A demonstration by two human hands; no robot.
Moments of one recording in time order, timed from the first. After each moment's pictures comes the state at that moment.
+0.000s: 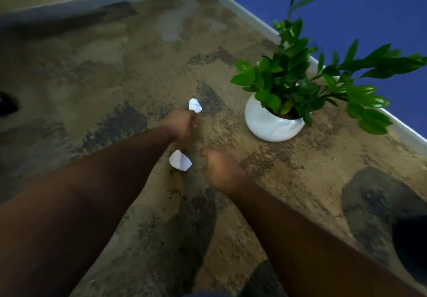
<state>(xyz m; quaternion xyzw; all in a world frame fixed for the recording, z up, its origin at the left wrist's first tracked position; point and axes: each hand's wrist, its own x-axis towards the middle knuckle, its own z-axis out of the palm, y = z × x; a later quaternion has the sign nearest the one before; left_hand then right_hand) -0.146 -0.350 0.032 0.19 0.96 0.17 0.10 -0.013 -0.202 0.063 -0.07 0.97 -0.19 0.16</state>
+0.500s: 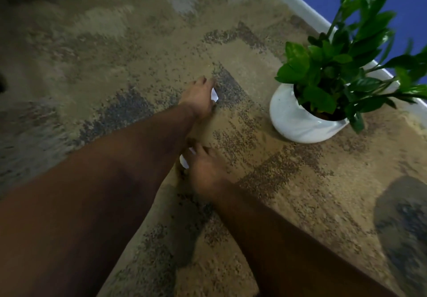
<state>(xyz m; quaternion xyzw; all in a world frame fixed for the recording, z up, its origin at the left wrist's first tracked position) -0.223 -0.335 -0.011 0.11 0.97 0.19 0.08 -0.047 -0.266 -0.006 -0.15 0.96 -0.14 0.21</state>
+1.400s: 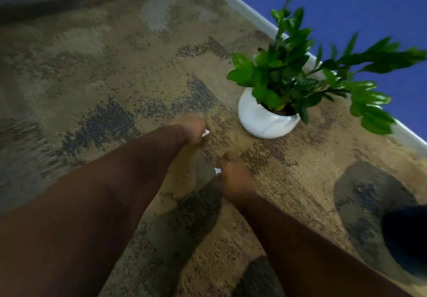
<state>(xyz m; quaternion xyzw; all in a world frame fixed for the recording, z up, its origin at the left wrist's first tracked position) -0.160 -0.291 0.007 0.25 0.95 0.02 0.21 0.006 -0.159 0.023 -0.01 0.98 -0.18 0.11</state>
